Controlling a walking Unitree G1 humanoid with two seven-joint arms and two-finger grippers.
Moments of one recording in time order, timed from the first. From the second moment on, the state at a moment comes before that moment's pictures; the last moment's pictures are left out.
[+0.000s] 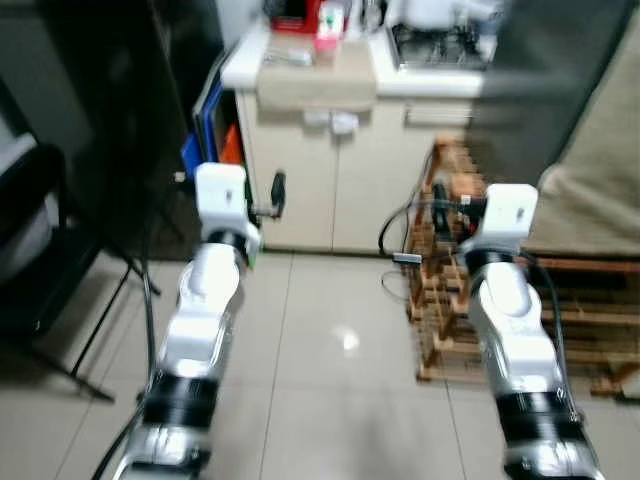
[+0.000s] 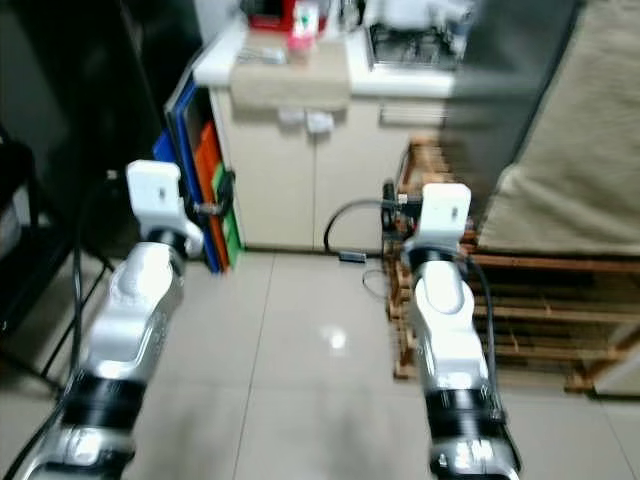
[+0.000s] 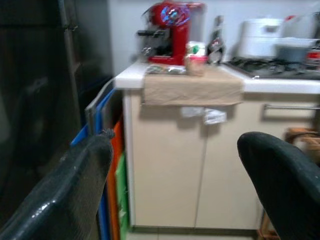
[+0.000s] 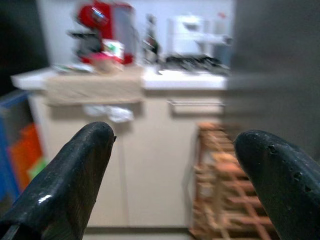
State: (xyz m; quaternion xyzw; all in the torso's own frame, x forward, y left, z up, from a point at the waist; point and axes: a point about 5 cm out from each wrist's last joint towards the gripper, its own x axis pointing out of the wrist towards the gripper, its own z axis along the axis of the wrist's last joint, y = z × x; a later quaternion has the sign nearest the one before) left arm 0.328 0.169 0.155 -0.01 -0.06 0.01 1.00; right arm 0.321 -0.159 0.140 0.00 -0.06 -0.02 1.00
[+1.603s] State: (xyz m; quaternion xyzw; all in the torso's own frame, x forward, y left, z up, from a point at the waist) left arm 0.317 0.125 0.133 -0.06 -0.02 -0.17 0.98; right arm 0.300 -0.204 0.120 -0.04 -0.04 -0.09 0.99
